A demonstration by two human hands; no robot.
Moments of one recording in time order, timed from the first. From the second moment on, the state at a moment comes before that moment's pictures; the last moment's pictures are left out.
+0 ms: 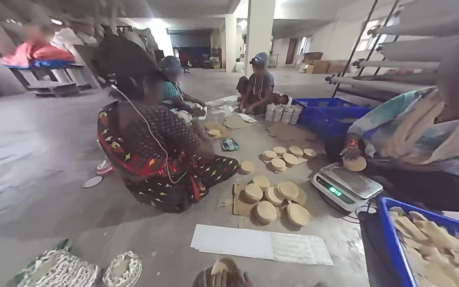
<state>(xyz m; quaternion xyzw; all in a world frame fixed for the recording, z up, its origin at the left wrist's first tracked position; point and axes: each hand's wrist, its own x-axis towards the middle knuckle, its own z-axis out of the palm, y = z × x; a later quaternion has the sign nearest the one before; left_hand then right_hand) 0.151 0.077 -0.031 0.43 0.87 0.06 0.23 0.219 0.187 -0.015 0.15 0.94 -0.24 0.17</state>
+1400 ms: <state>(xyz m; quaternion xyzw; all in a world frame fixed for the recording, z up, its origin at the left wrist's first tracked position) 0.123 0.091 -0.048 0.48 0.83 0.03 0.29 0.201 0.209 -0.094 0.42 0.72 -0.51 -0.19</state>
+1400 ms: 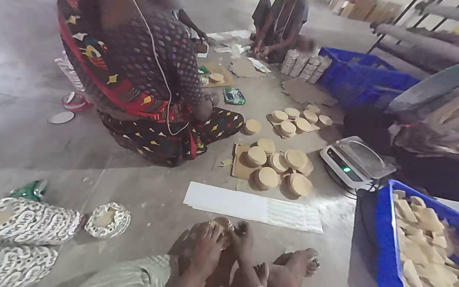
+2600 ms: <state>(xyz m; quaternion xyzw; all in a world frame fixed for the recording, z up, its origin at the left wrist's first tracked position) 0.128 0.085 -0.039 0.45 0.86 0.09 0.21 0.222 0.179 -0.082 0.32 0.90 -0.27 -0.08</state>
